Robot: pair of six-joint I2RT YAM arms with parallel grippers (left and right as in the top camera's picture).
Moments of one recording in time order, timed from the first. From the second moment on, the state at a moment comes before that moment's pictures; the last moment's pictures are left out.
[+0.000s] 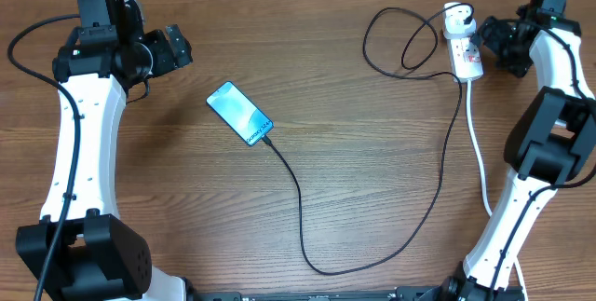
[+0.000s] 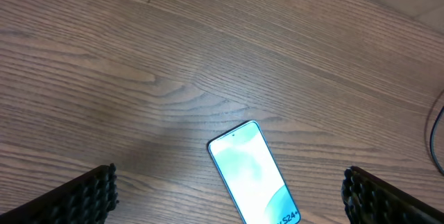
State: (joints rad) left arm 0.12 1.70 1.58 -0.84 0.13 -0.30; right arm -0.36 2.49 2.12 -0.79 -0.18 0.31
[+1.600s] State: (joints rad) left arm 0.12 1.70 1.58 -0.84 0.13 -0.30; right arm -0.44 0.94 2.11 -1.63 -0.25 0.25
